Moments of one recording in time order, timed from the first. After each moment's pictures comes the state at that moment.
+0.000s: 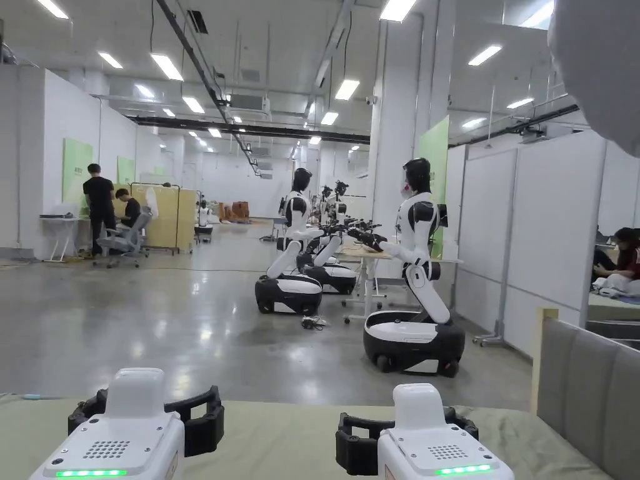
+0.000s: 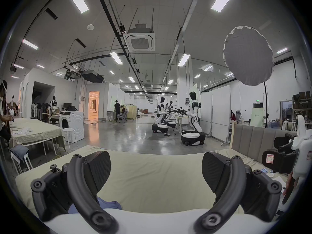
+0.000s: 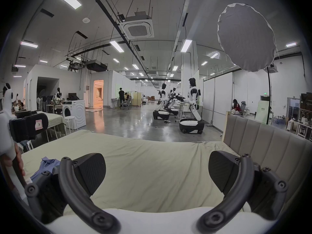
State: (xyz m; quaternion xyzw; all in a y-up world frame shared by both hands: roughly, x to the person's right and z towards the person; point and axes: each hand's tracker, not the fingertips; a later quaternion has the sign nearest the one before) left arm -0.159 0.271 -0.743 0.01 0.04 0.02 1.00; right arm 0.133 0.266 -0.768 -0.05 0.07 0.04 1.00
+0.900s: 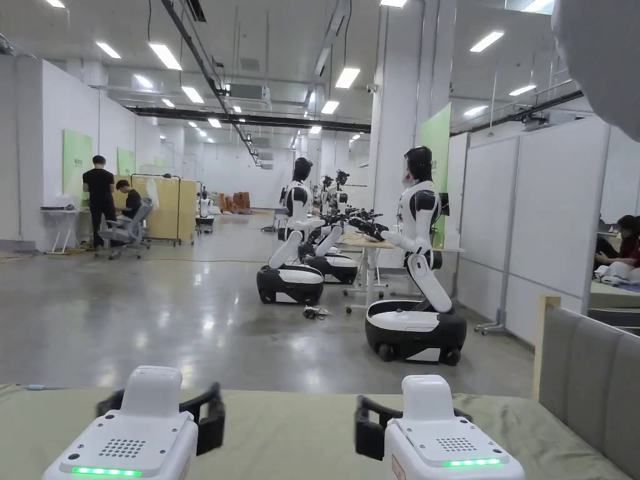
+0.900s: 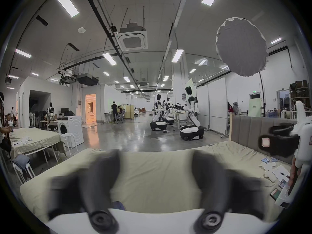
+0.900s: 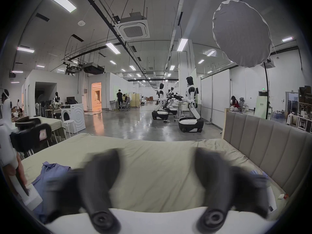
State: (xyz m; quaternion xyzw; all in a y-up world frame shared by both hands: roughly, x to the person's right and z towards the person) left arm -0.150 0.263 -0.742 0.00 0.01 -0.02 1.00; right arm 0.137 0.262 -0.766 -0.04 0.06 0.01 1.00
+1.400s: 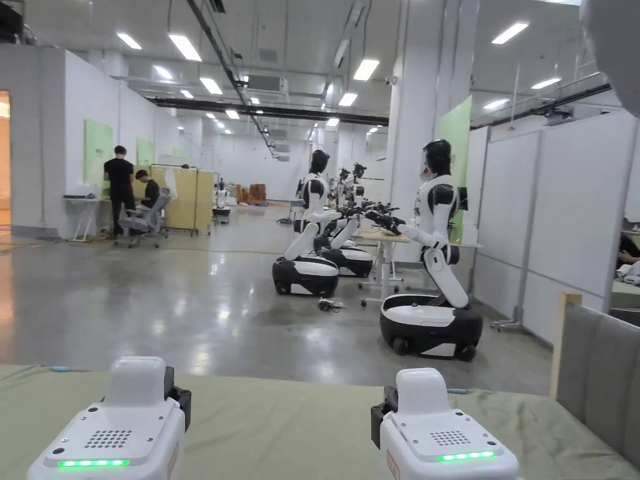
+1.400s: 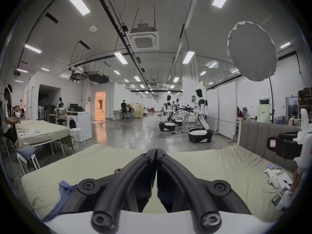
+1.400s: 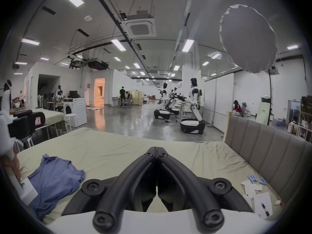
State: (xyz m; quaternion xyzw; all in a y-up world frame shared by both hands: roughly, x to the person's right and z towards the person) left arm -0.171 0.255 -0.733 0.00 0.08 0.01 1.00; right arm 0.101 0.260 -0.763 -0.04 0.09 0.05 0.99
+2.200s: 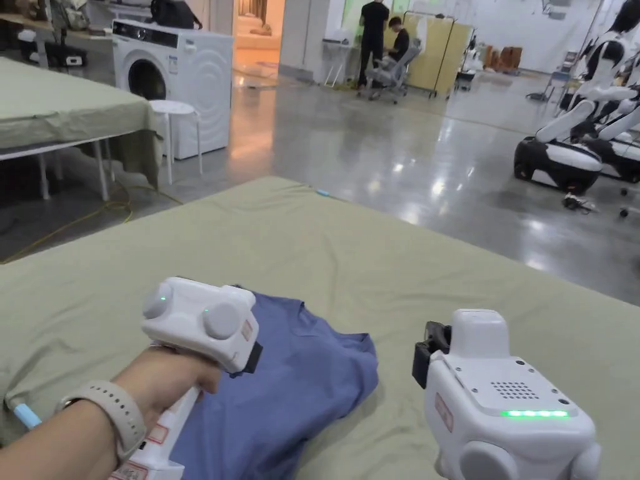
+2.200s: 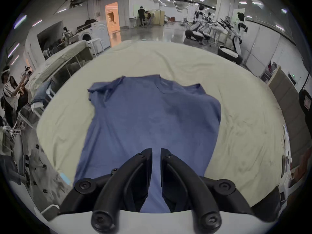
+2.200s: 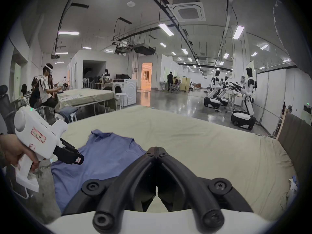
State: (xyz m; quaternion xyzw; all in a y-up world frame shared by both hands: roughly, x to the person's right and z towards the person) left arm -0.427 0.099 -0.705 -0.46 0.14 0.10 0.87; right arm -0.127 0.149 -0.738 -0.13 0.30 0.09 0.94
